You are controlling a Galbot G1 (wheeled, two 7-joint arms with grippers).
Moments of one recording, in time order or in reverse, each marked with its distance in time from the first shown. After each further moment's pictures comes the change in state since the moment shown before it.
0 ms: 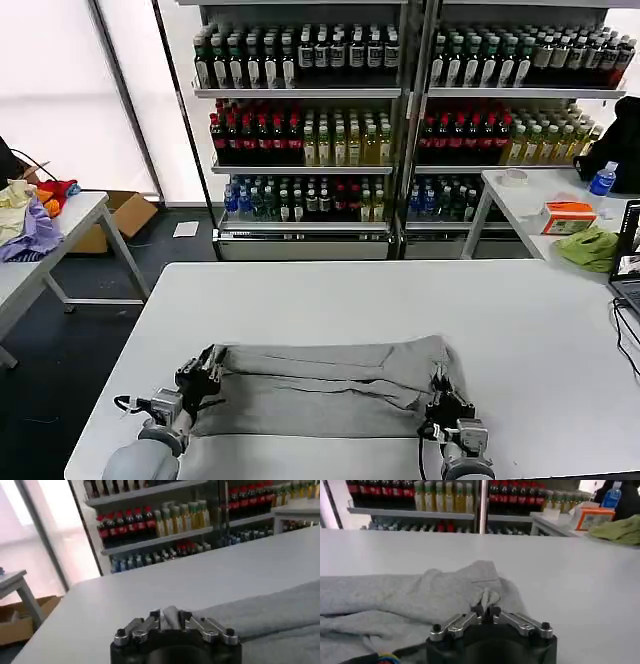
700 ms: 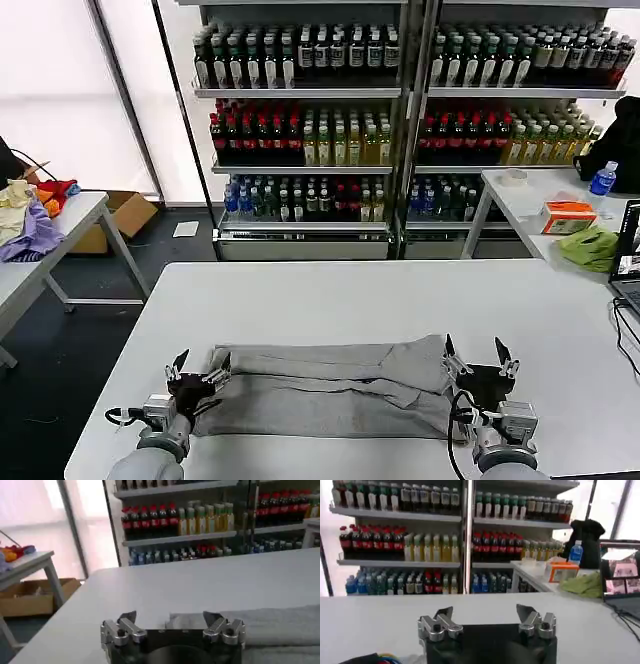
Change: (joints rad) left arm 0.042 -0.105 -0.027 -0.019 -0.055 0.043 -0.079; right arm 0.002 -0.009 0.098 0.205 0.005 -0.015 0.022
